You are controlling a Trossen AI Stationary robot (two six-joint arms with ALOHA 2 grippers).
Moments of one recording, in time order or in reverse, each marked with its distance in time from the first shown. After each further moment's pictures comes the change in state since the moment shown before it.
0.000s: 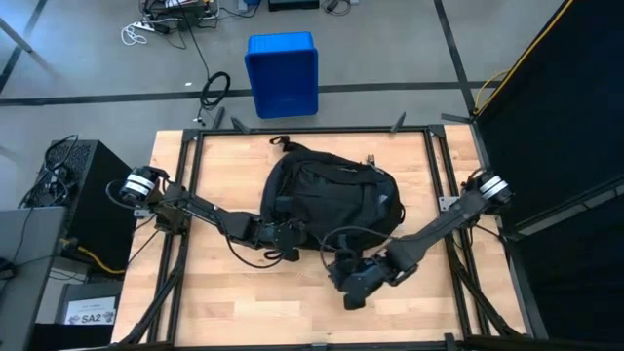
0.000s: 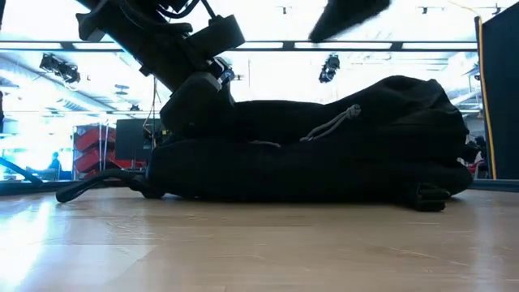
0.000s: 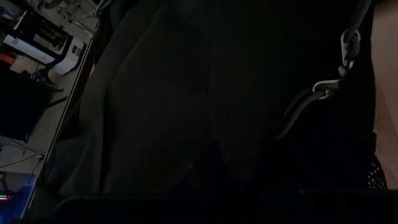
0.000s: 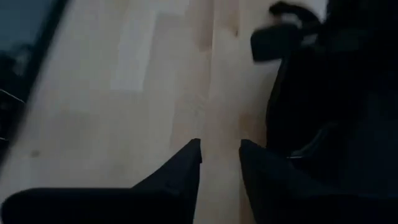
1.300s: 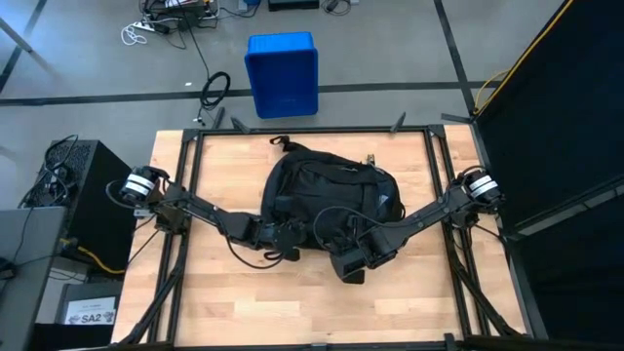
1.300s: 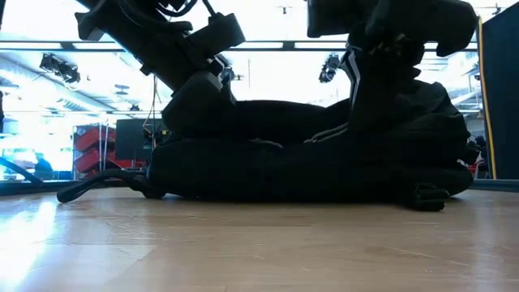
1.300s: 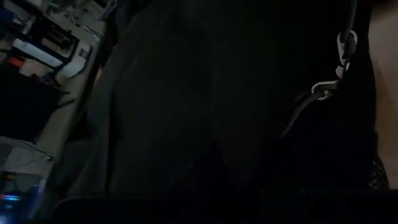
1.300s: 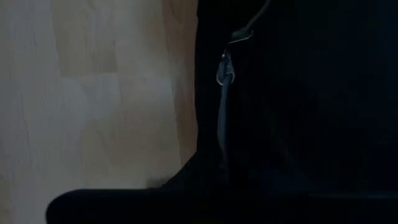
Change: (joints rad) left arm -0.003 0.000 0.001 0.005 -0.045 0.036; right arm -0.133 0.041 0.000 -0.313 -0.094 0.181
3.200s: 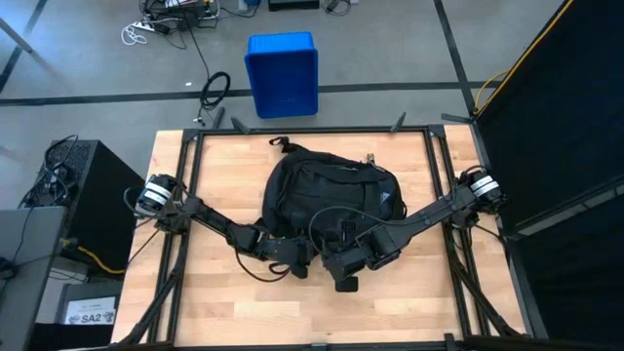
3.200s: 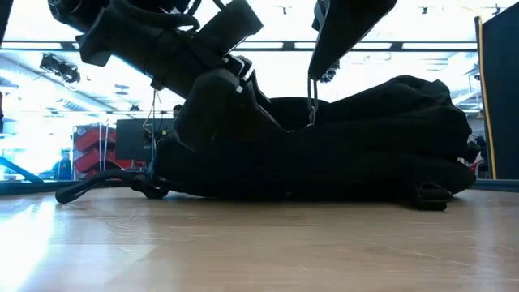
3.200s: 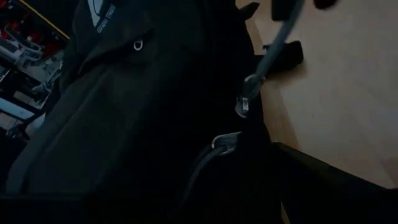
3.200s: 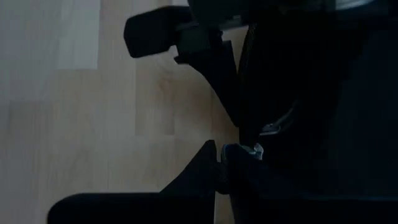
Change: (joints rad) left arm -0.046 0.158 0.000 0.374 0.124 0.095; right arm 0.020 -0.010 0.140 0.069 -0.038 -0.104
